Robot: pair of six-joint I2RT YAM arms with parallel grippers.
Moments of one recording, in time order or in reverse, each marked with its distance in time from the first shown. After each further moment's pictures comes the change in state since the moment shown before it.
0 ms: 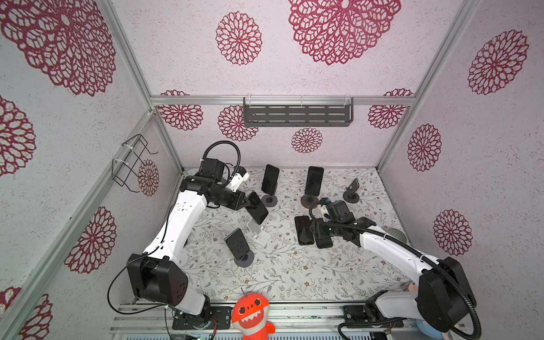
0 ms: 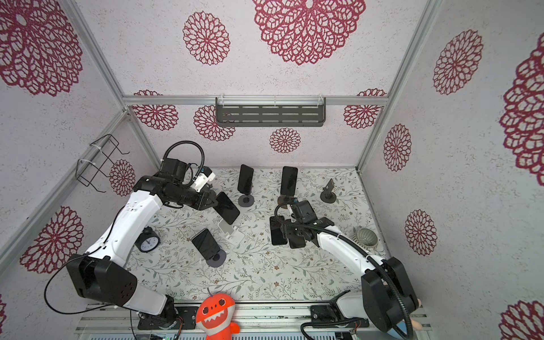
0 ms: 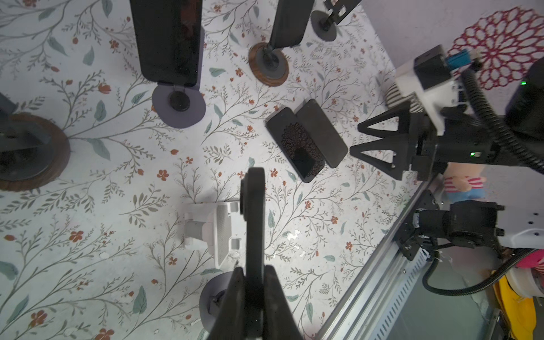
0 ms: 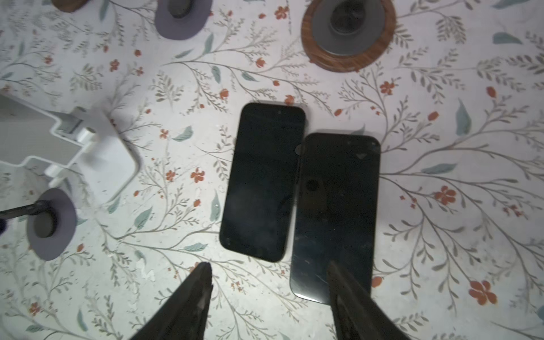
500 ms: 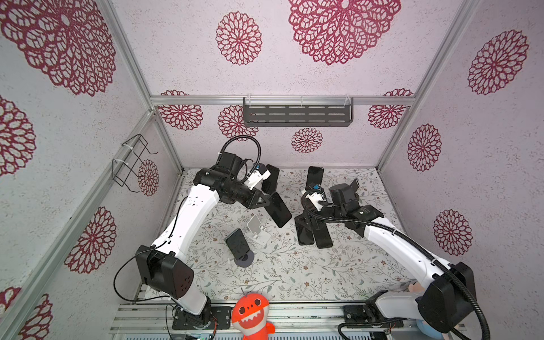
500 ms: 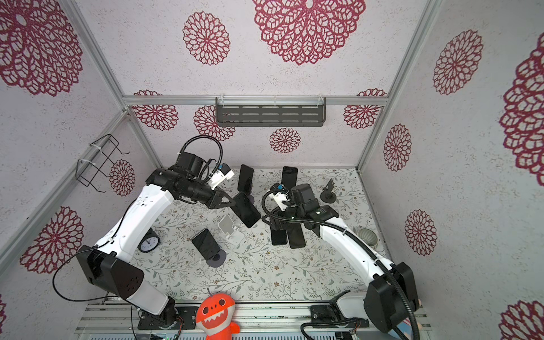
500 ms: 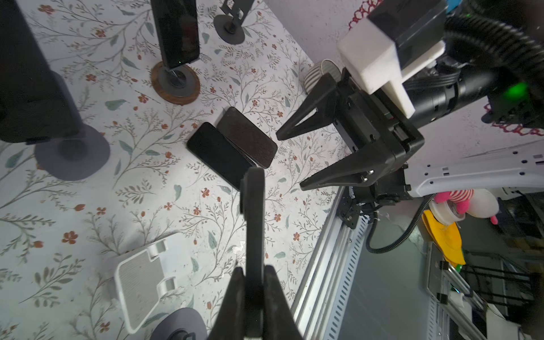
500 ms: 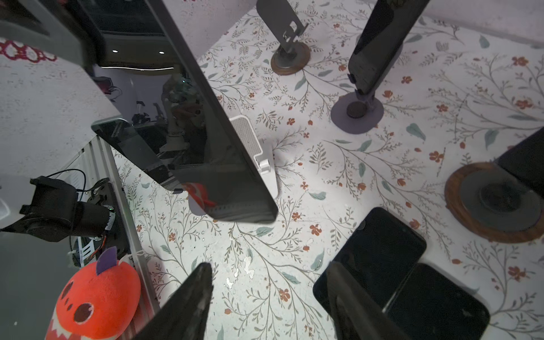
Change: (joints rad) left arm -0.150 0.098 0.161 -0.079 0.155 0.040; right arm 0.004 -0.002 0.224 -0.010 -0.398 -0.287
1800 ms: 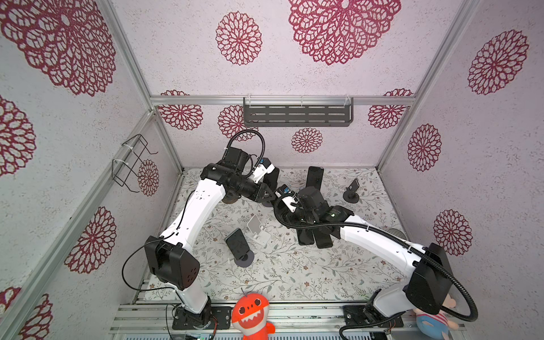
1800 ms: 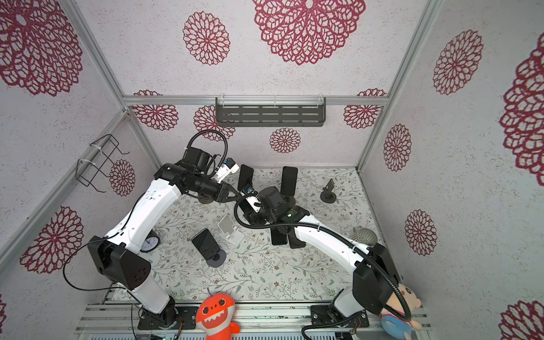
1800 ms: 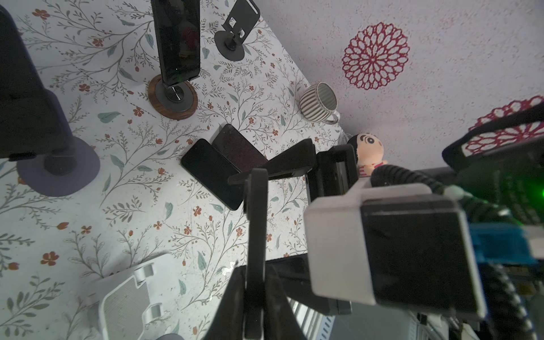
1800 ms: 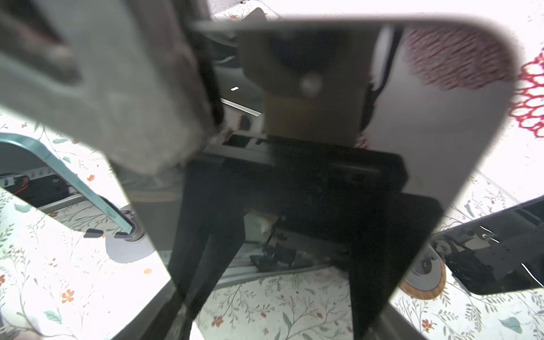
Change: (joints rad) left arm -0.021 0.075 0.082 0.055 0.012 -0.118; right arm 0.276 0.165 0.123 0.122 0.494 -0.076
